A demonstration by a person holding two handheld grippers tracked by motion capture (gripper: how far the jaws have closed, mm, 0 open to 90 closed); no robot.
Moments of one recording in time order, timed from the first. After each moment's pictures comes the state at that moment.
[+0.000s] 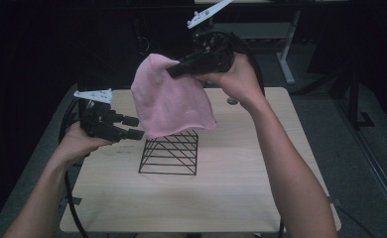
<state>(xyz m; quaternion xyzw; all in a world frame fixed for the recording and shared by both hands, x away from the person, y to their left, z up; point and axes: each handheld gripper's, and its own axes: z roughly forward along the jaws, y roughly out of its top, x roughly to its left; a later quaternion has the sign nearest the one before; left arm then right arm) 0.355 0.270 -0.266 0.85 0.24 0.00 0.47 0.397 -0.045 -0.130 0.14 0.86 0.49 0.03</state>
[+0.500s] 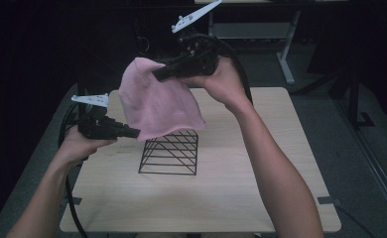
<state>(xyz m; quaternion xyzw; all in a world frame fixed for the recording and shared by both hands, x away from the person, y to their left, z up) 0.358 0.284 -0.284 0.85 0.26 -0.01 0.46 0.399 -0.019 -0.139 0.13 0.85 0.51 0.02</state>
